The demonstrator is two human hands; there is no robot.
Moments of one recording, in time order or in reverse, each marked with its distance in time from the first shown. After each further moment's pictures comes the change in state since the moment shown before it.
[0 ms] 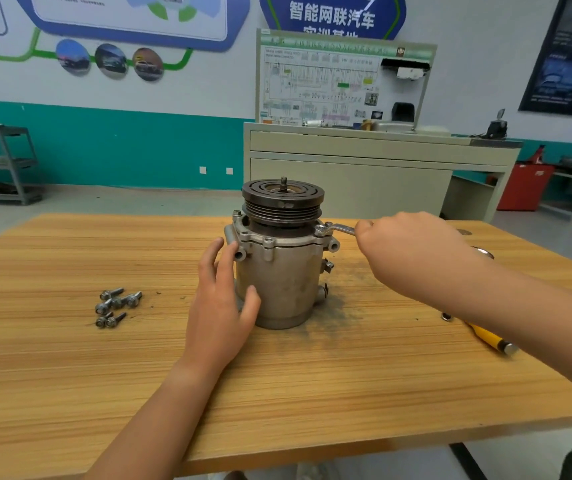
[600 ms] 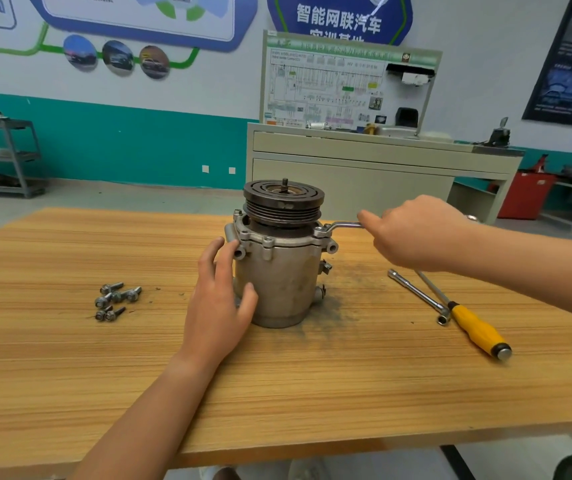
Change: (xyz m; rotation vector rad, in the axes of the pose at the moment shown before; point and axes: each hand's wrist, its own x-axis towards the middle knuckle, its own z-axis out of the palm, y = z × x) left_hand 0.003 -0.003 0.003 0.008 0.009 -0.017; right_hand 0.030 0.039 0.037 -0.086 0.128 -0.175
